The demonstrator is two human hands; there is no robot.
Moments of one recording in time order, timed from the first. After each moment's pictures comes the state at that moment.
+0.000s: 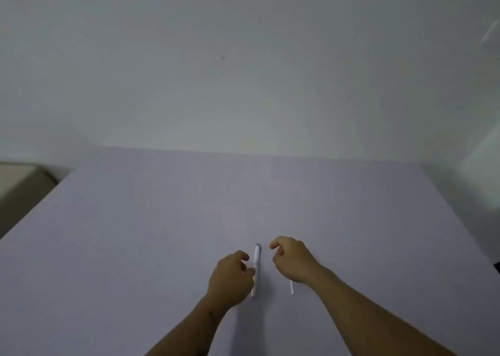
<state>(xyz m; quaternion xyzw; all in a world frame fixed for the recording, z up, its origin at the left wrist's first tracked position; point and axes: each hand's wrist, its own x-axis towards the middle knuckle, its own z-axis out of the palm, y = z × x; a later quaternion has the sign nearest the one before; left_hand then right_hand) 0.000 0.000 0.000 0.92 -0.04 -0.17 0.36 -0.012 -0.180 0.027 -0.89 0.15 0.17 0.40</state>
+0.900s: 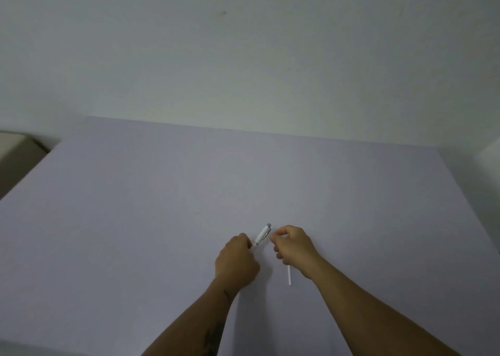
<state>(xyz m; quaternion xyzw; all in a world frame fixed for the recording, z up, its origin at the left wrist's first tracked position) 0.022 -0.032 -0.023 0.95 -0.03 -0.18 0.26 0.009 -0.186 0.001 -0.78 0.30 0.16 0.53</state>
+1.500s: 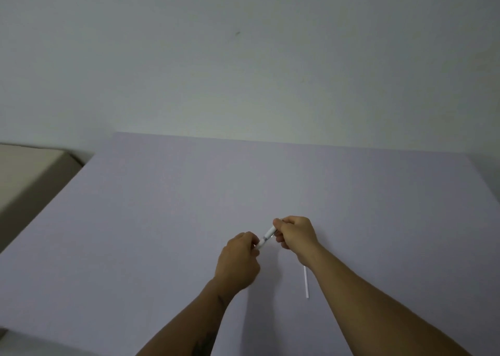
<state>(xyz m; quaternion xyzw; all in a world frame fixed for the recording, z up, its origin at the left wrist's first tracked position) 0.038 -0.003 0.011 0.95 -0.08 -0.11 0.27 0.058 -0.168 0.012 -0.70 0.31 0.08 0.64</state>
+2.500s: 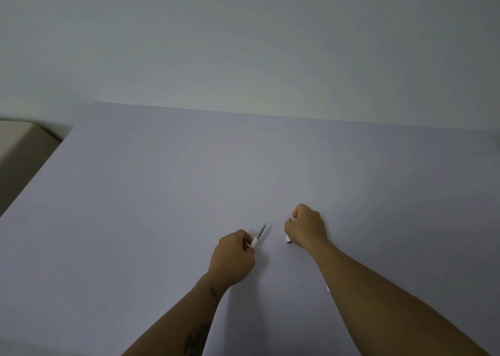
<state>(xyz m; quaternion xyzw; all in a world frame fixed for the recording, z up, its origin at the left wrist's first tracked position) 0.070 0.048 -0.020 0.91 0.00 -0.24 0.33 0.088 -0.147 -0.037 -0.89 0.28 0.14 0.32</state>
